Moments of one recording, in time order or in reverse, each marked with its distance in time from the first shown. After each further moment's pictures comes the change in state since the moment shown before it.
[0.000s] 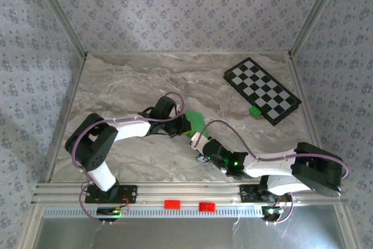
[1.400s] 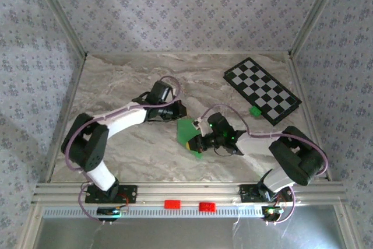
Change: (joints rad) left arm 0.082 0.006 0.235 -0.285 -0.089 0.209; right arm -0.415 0.232 0.154 -0.031 -1.048 0.613
